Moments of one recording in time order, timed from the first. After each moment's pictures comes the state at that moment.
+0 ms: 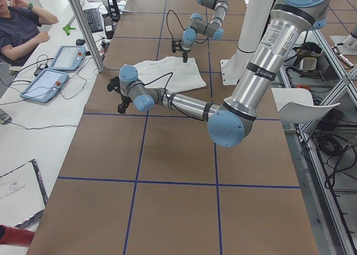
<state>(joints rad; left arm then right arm) -1.10 -2.02 -1.33 -2.21 -2.22 -0.44 0.37 -0.79 1.57 -2.10 1.54 1.11</state>
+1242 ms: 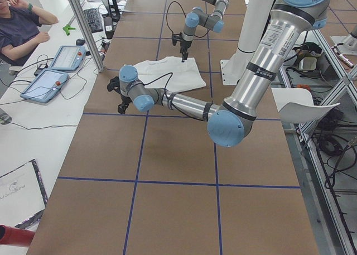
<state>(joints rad) -1.10 -2.02 -1.33 -2.21 -2.22 -0.44 0.41 -0.87 1.63 -1.53 1.68 1.10</state>
